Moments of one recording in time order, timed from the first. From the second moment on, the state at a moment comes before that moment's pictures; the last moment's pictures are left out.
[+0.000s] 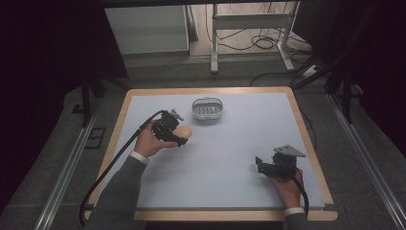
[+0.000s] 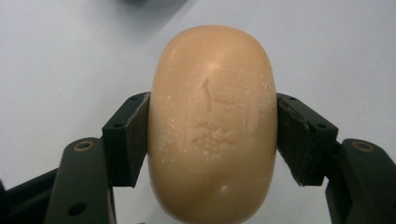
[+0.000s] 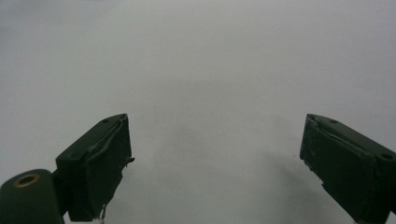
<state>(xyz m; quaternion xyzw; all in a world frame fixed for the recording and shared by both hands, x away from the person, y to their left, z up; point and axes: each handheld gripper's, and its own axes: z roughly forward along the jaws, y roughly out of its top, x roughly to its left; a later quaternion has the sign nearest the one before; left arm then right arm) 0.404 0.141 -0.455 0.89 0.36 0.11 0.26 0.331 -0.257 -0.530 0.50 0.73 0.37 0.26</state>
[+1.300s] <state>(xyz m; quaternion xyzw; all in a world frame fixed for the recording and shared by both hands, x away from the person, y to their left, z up) 0.435 0.120 -0.438 0.90 0.35 0.11 0.25 0.331 -0.257 -0.530 0.51 0.73 0.37 0.25</state>
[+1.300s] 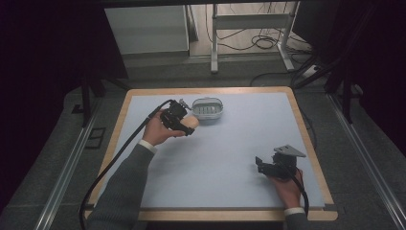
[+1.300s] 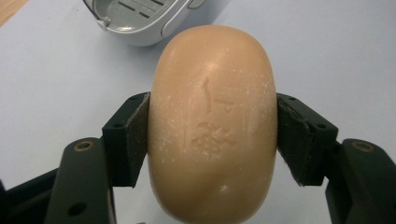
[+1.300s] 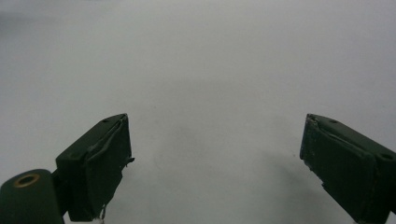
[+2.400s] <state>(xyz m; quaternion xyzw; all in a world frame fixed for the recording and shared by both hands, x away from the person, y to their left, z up) 0.461 0.110 -0.437 0.90 0.34 0.11 0.25 0.331 -0.256 -0.530 0.50 0.74 0.37 0.26</state>
